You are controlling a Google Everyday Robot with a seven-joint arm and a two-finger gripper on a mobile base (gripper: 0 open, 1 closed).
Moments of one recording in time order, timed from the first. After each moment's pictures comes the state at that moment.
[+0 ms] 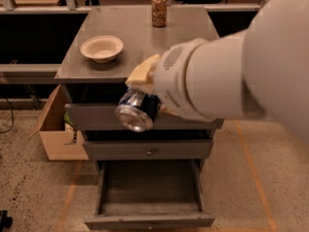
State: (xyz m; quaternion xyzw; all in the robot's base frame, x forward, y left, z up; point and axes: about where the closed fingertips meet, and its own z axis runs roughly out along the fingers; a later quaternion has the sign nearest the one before) arm 0.420 0.012 0.987 -0.87 0.17 -0.29 0.35
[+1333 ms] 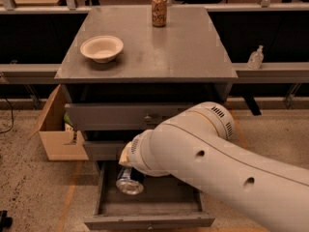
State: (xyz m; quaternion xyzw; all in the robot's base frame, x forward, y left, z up) arm 0.410 0.051 0.761 -0.95 0.10 -0.16 0.24
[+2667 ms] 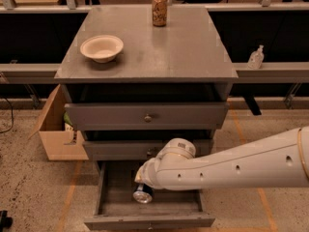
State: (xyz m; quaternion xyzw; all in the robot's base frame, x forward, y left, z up) arm 0.475 0.030 0.526 -0.96 0.12 -0.12 0.20
